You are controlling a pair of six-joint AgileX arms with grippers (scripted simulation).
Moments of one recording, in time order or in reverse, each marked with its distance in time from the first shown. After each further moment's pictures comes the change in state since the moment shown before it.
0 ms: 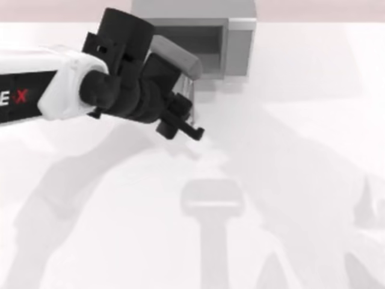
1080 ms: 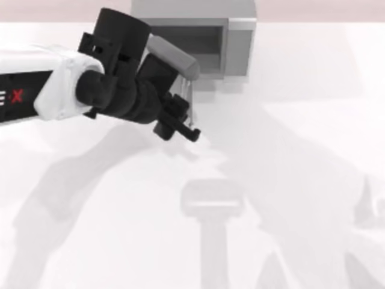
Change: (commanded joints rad) left arm 0.012 -0.003 -0.007 -0.005 0.013 0.022; right arm 0.000 0.000 0.000 0.000 0.000 0.000
